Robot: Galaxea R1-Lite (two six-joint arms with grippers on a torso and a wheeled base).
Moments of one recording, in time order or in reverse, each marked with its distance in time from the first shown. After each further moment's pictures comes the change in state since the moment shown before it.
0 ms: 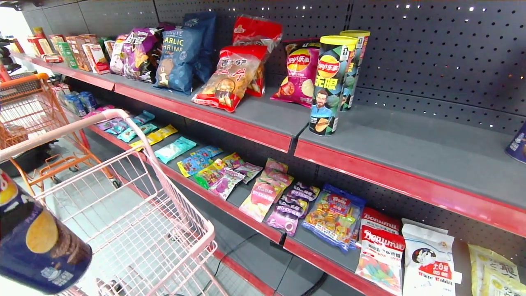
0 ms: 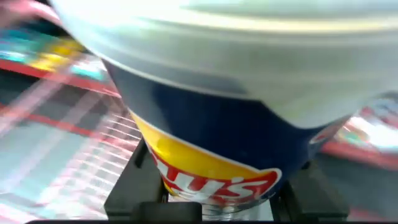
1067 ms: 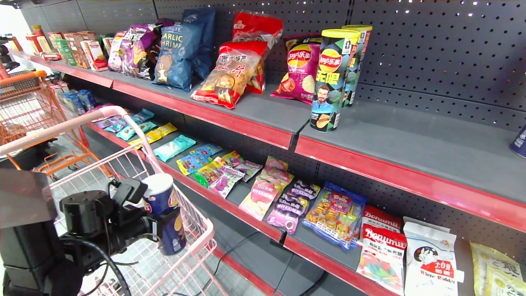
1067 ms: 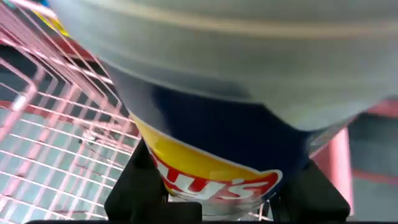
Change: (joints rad) left arm -0.074 1.390 0.336 -1.477 -0.078 0.054; right arm 0.000 0.000 -0.001 0.000 0.000 -0.001
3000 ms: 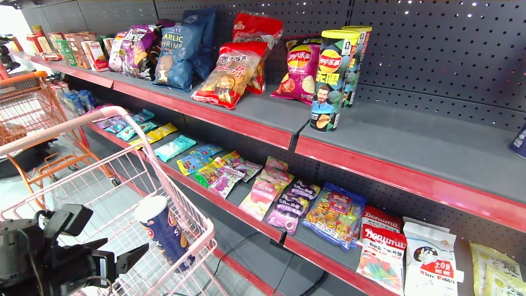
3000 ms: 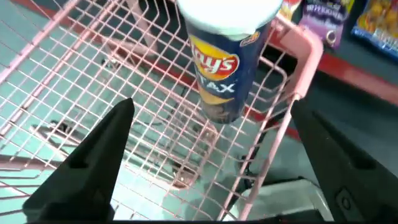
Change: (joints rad) left arm 0.041 -0.537 0.200 0.546 0.152 -0.094; right arm 0.000 0.000 0.001 0.000 0.000 0.003
